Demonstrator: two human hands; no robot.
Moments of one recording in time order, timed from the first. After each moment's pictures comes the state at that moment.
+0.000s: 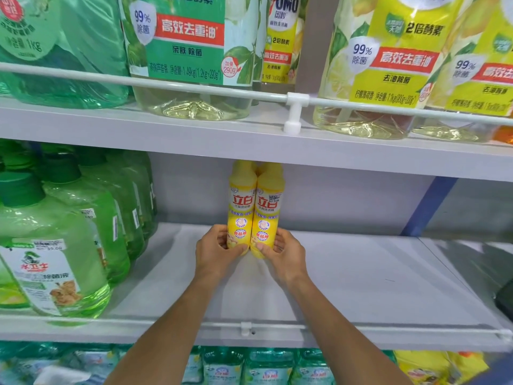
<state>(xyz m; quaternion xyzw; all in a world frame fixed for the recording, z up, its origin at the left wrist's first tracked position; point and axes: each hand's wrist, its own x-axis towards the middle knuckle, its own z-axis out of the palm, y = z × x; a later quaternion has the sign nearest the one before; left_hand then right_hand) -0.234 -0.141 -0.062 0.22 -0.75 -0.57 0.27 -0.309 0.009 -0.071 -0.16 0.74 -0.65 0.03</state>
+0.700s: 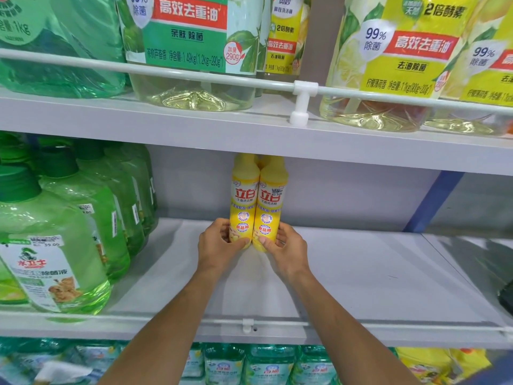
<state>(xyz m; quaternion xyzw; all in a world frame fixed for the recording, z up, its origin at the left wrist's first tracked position) -0.245 -0.149 -0.067 0.23 -0.78 -0.53 0.26 -0.314 0.007 -0.071 -0.16 0.77 -0.62 0.02</state>
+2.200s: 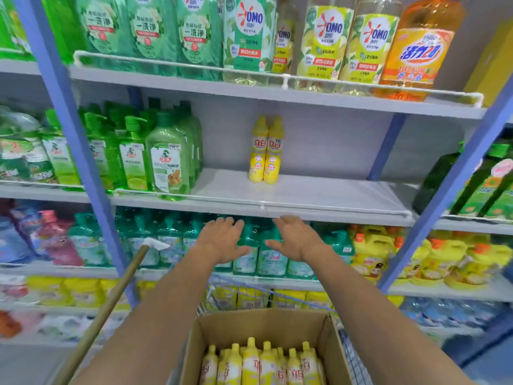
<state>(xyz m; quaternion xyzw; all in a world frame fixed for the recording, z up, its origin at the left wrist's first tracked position) 0.078 -0.058 -0.031 0.06 -1.00 0.01 0.00 -0.021 0.136 -0.018 -0.35 0.94 -0.01 0.03</state>
